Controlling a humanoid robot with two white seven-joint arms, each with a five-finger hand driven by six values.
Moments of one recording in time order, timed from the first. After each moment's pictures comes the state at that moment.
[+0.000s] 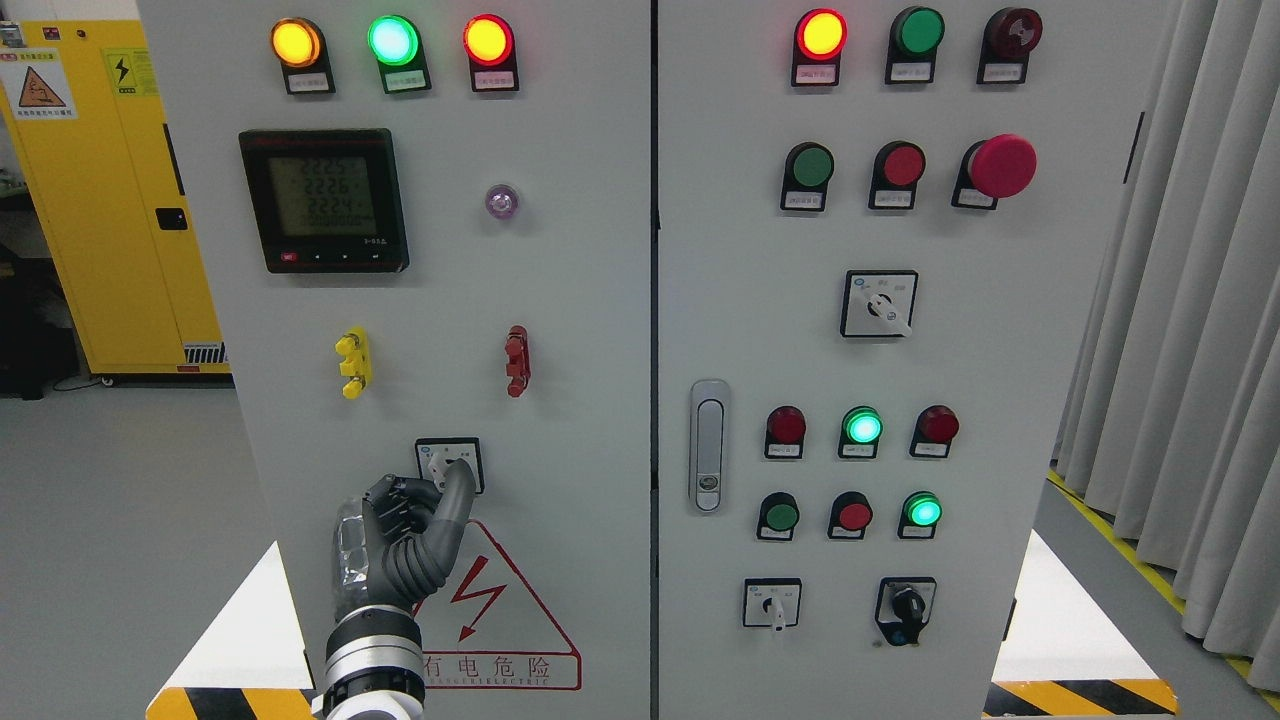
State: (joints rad) left arm -0.45 -0.15 -0.07 -1.91 -0.15 0.66 0.36; right arm 0.10 0.12 -0.16 -0.19 0.12 0.01 -0.20
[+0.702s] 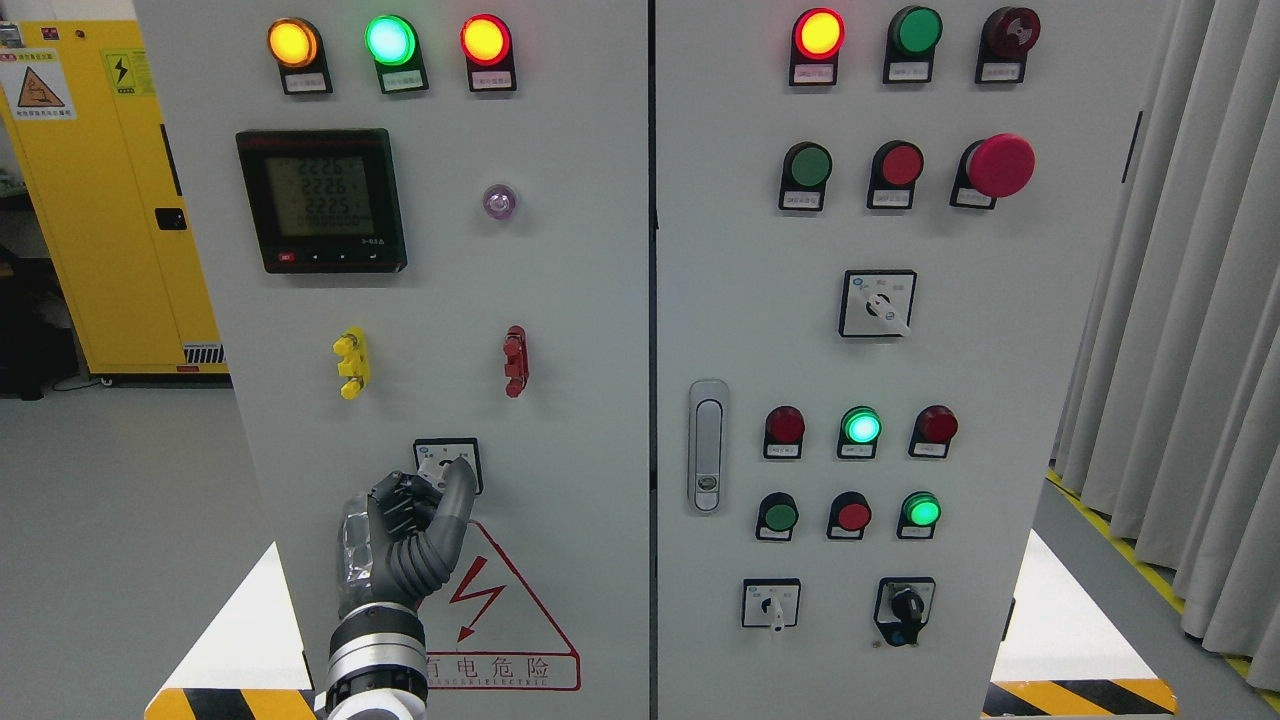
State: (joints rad) left arm -0.45 -0.15 -0.08 -1.90 -0.15 0.65 0.35; right arm 0.10 0.12 -0.16 -0.19 0.12 0.01 -0.20
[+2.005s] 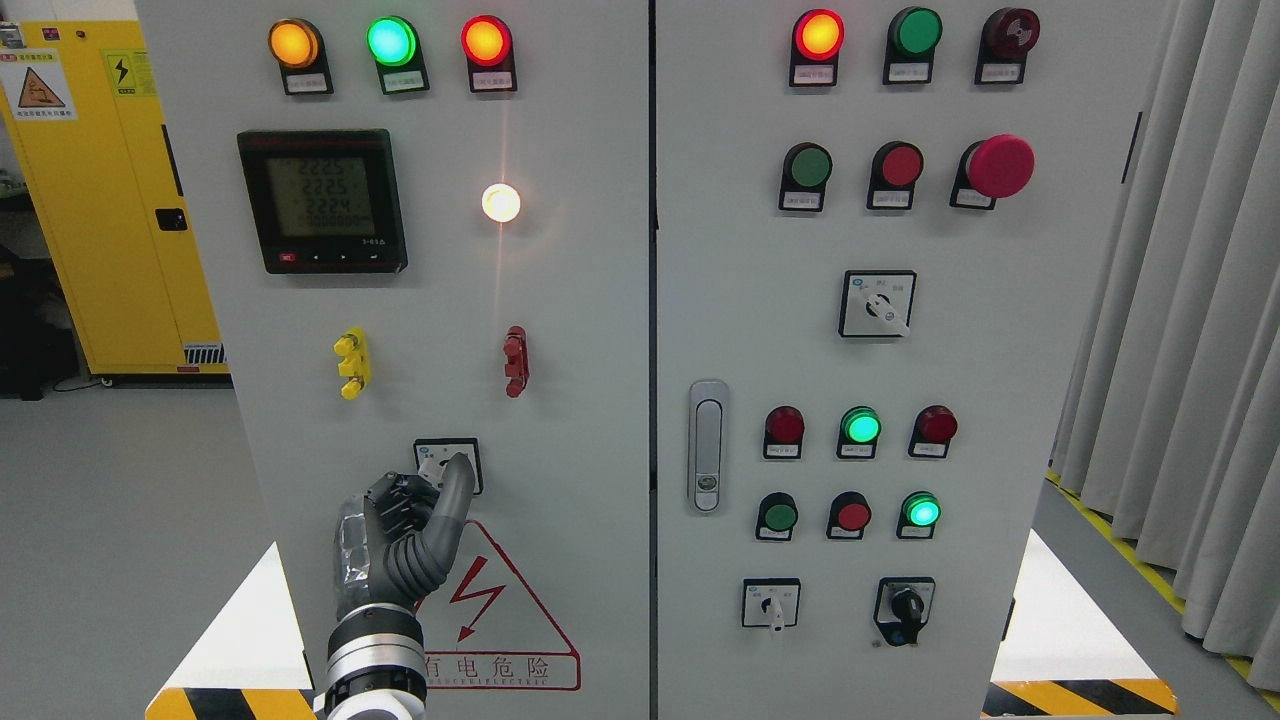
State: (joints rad) left arm -0.45 -0.15 -0.08 -1.90 -0.13 0.65 0.37; right arm 0.10 0.12 -0.16 -0.19 0.12 0.01 -0.20
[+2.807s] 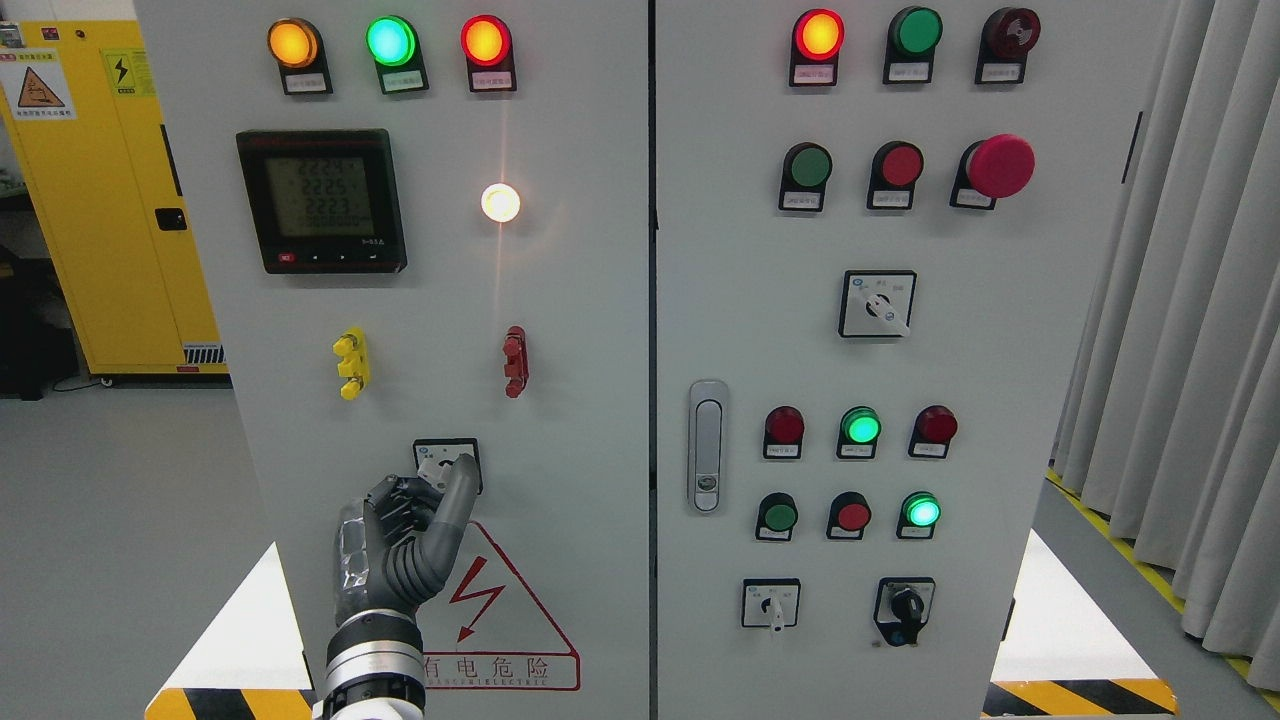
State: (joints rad) left arm -0.42 -0.15 -0.08 -1.92 -0.12 0.62 0.36; right arm 0.10 0.12 -0.16 -0.19 0.12 0.01 -0.20
